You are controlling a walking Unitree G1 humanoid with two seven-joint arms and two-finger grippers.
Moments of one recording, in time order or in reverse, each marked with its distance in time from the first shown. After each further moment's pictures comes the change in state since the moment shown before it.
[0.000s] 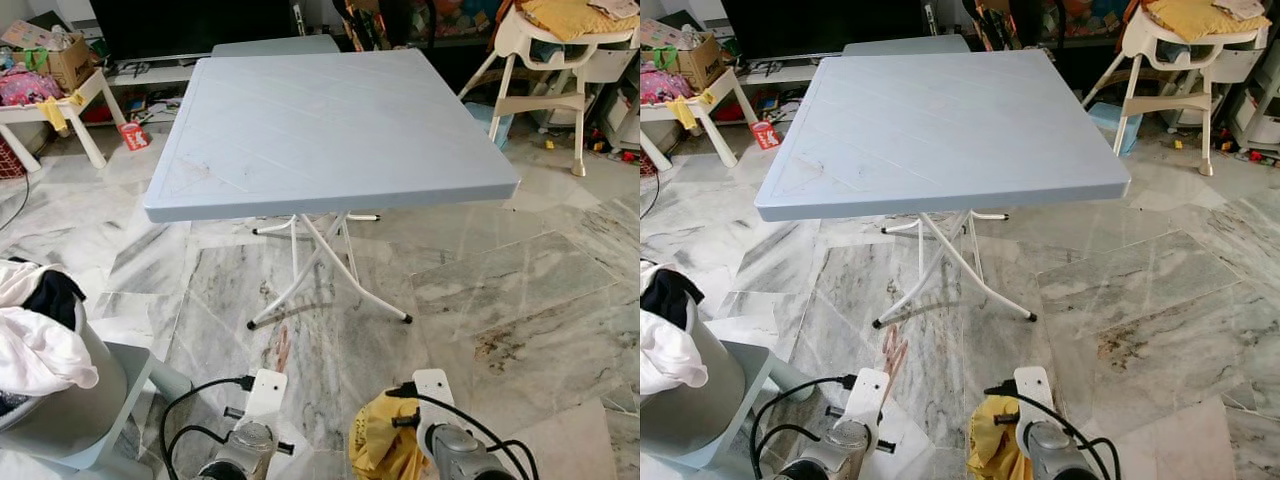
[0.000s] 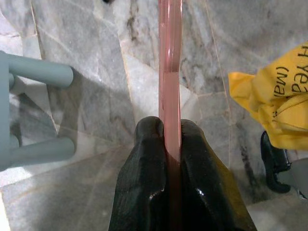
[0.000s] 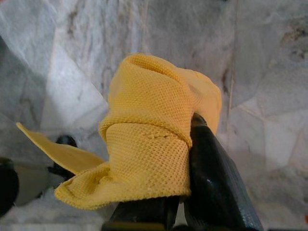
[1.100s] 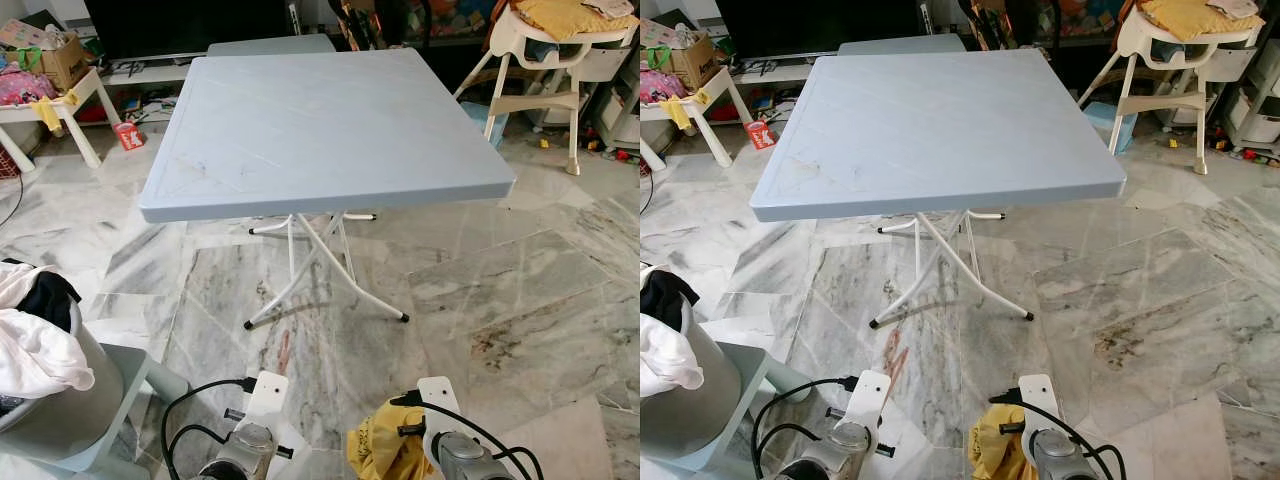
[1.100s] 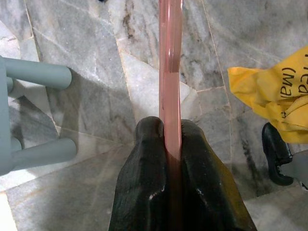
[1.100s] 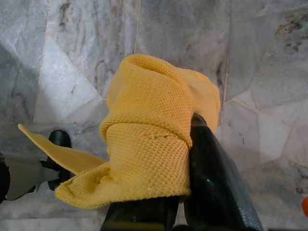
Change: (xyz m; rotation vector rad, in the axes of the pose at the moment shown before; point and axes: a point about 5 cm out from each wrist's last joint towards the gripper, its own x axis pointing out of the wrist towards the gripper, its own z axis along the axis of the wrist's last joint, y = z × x) left arm 0.000 -0.001 -0.001 0.032 0.012 -0.006; right arm 0.000 -0.002 -0.003 -0.010 0.014 -0.005
